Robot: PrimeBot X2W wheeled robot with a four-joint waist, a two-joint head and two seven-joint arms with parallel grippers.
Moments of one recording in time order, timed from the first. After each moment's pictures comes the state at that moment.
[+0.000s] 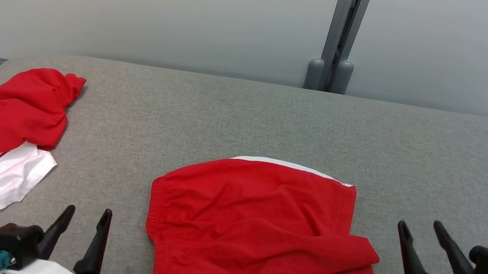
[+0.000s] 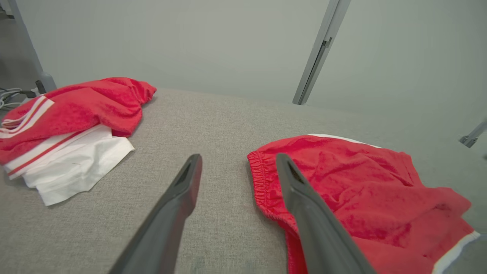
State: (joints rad) left arm 0.10 0.15 -0.12 0.06 -0.40 0.05 -0.03; right arm -0.13 -0.21 0.16 0.26 0.37 0.13 -0.06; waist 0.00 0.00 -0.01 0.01
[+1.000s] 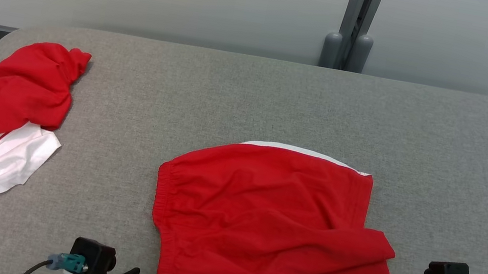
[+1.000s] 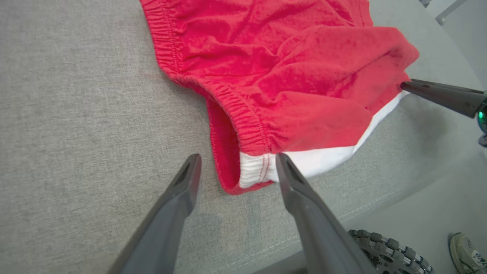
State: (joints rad) left arm 0.14 0.22 -0.31 -0.07 -0.50 -0.03 0.46; right arm -0.16 -0.24 0.31 0.46 0.55 0.13 0.23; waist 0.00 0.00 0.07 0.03
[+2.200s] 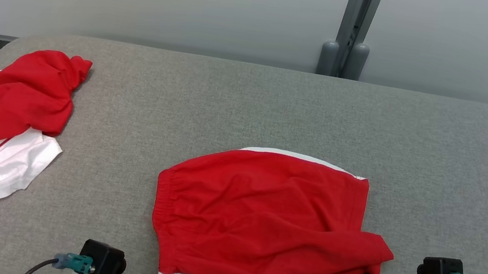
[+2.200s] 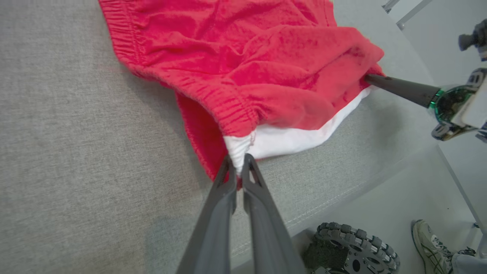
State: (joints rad) left arm 0.10 0.22 -0.36 0.00 -0.60 -0.09 0.46; right arm -0.22 -0.24 0.39 0.52 0.65 0.13 0.20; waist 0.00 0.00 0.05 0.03
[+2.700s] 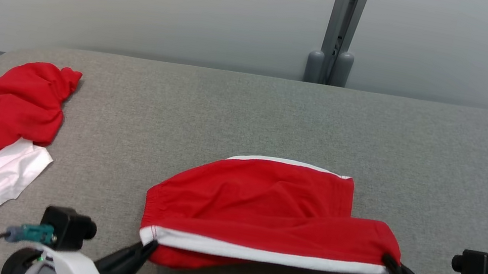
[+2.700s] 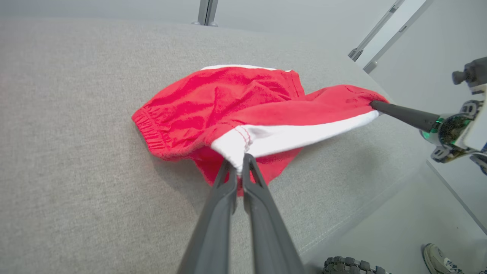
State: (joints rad) left arm 0.14 0.29 -0.28 -0.21 -0.66 -0.08 0.47; right arm -0.10 -0.29 0.26 0.23 0.74 0.13 0.28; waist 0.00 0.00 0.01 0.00
